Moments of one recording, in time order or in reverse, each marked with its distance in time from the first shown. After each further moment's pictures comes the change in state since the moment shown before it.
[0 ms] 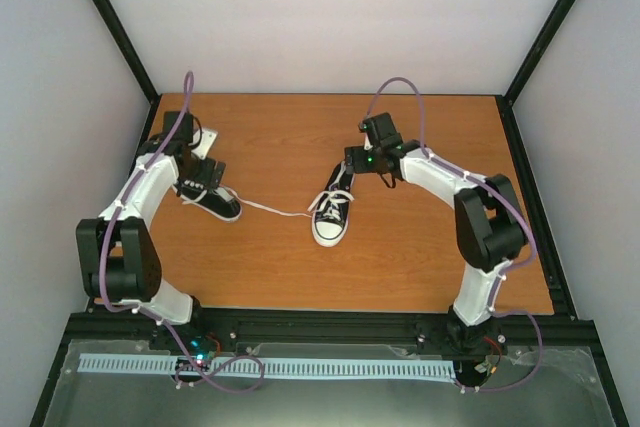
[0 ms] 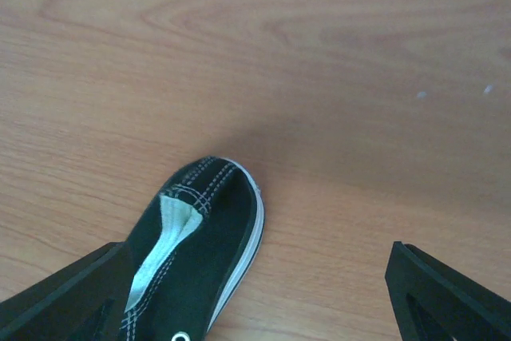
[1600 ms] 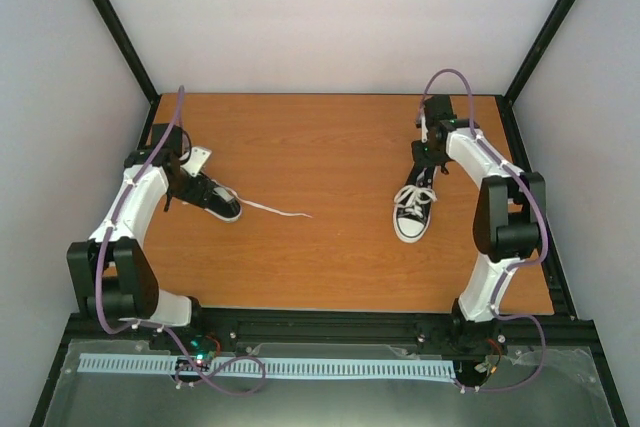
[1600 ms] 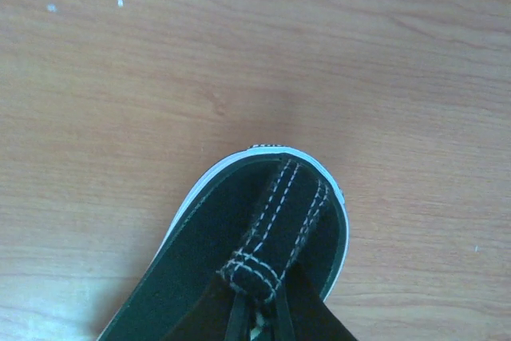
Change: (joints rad) left arm 0.061 -0.142 -0.118 -0.200 0.001 0.094; right arm -0.315 0.043 0.147 -0.374 0.079 -0.301
